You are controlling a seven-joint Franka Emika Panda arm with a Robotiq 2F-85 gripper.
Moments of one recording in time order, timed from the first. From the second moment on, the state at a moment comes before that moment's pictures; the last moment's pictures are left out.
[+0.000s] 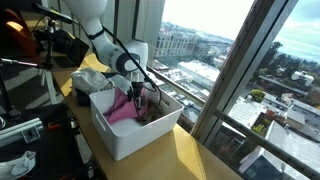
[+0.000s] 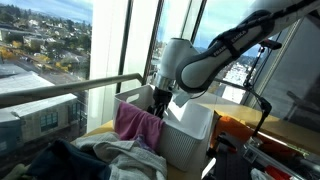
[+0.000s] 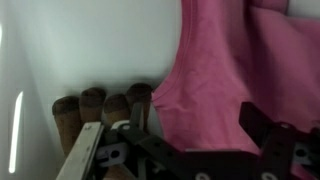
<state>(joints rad) 0.12 0.57 0.01 -1.96 -0.11 2.59 0.14</state>
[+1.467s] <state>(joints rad) 0.02 0.44 0.12 -1.90 0.10 2.52 -0.04</state>
